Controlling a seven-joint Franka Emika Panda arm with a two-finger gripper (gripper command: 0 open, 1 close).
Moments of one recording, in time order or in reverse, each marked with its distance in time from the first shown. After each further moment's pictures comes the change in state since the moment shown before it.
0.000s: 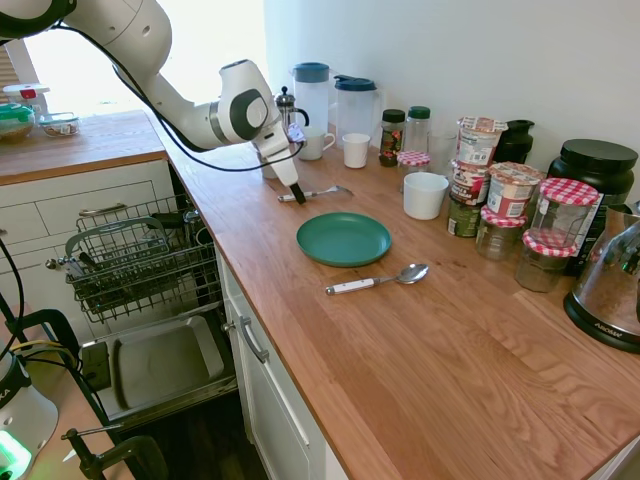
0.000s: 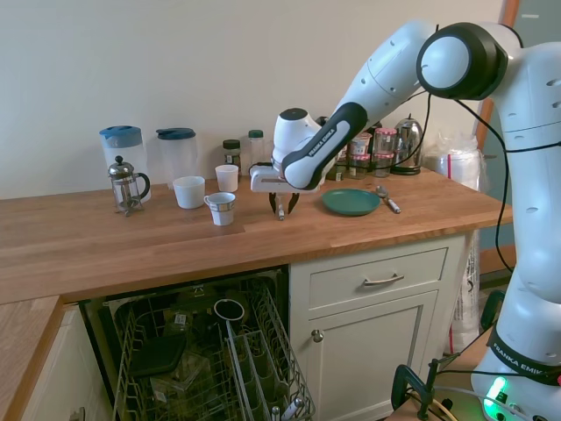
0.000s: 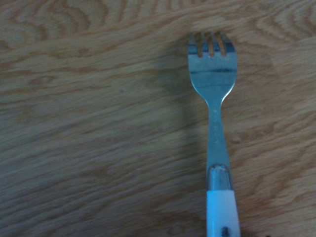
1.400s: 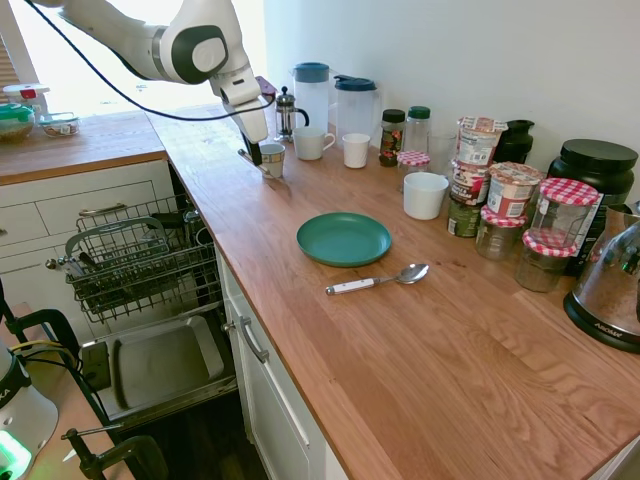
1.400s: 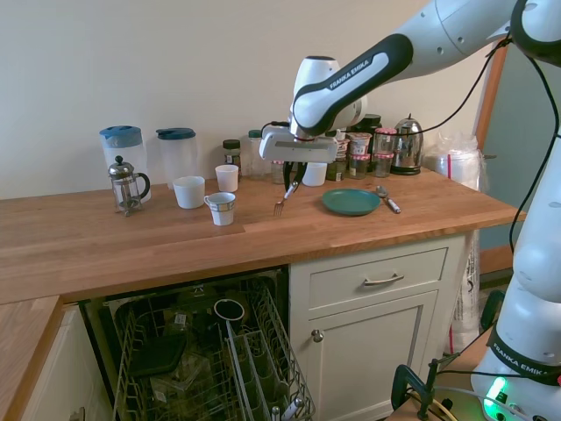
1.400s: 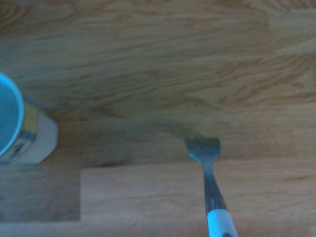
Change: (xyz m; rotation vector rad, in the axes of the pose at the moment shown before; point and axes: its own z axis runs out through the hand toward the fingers) arm 0.001 0.036 -0.148 -0.035 -0.220 -0.185
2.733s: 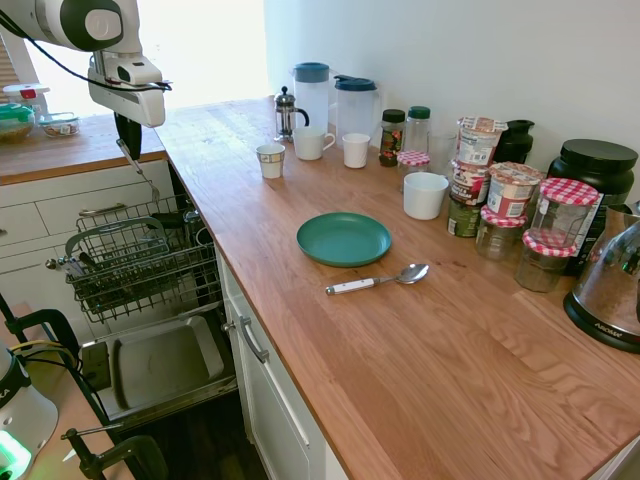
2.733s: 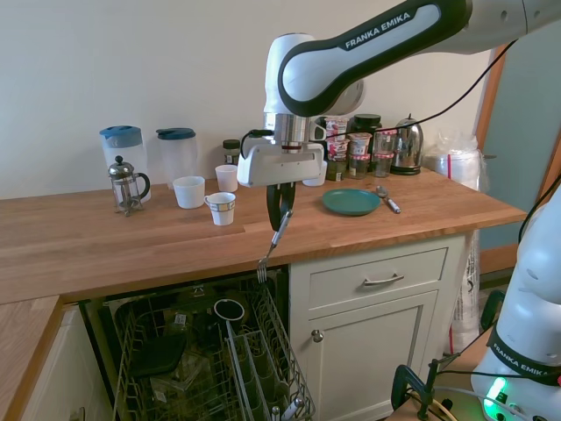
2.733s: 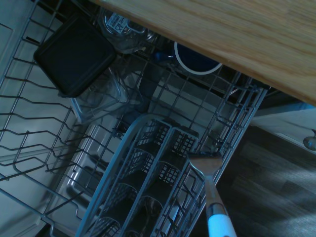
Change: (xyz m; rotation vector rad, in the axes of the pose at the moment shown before) arm -0.204 0.056 -0.044 -0.197 -0.258 -0.481
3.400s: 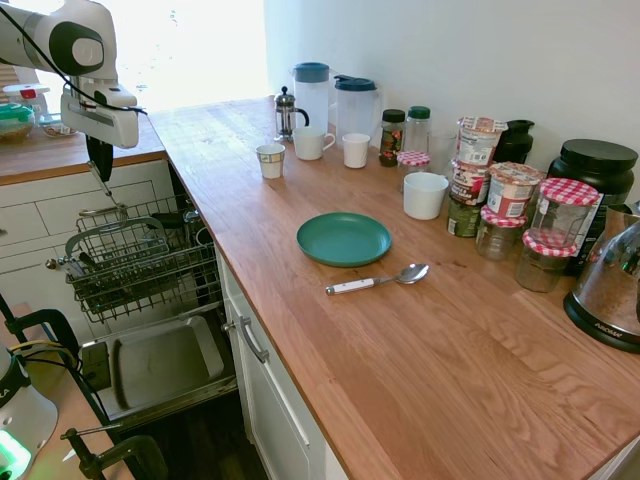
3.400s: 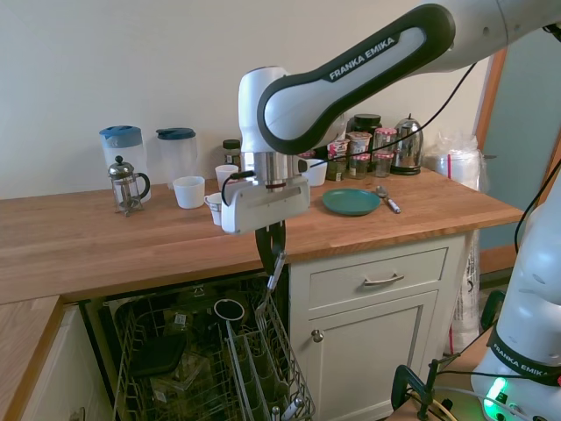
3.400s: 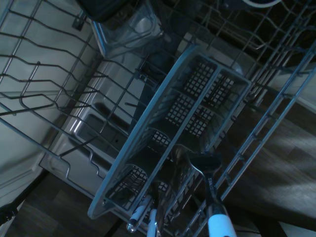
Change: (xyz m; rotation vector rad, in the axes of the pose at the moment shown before) arm -0.062 -0.026 0.074 -0.121 -0.073 -0.083
